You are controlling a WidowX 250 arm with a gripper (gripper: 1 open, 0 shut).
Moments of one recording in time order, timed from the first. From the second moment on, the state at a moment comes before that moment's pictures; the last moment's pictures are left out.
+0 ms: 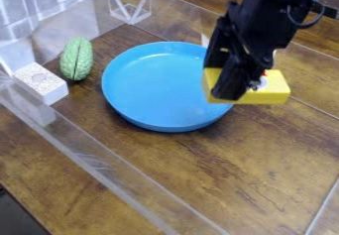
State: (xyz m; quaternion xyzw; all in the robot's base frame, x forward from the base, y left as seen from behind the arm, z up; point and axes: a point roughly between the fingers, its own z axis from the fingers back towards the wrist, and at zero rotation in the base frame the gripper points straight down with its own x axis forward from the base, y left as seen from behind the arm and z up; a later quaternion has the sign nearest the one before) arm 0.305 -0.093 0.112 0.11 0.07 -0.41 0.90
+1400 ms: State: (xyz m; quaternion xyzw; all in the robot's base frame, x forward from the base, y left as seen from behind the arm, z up) arm 0.317 -0.075 0.138 0.12 0.07 -0.41 0.90
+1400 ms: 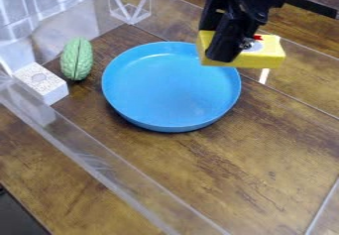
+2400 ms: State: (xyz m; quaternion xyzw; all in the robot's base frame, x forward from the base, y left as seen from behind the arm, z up) arm 0.316 -0.051 0.128 0.14 0.08 -0.40 0.90
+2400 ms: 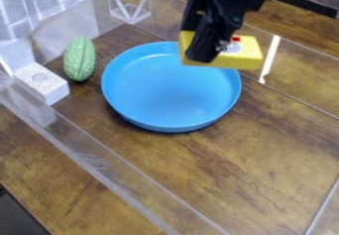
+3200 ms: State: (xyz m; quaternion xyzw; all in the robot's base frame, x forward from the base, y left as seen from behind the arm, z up) arm 0.311 -0.030 0.115 0.13 0.08 -0.38 0.91
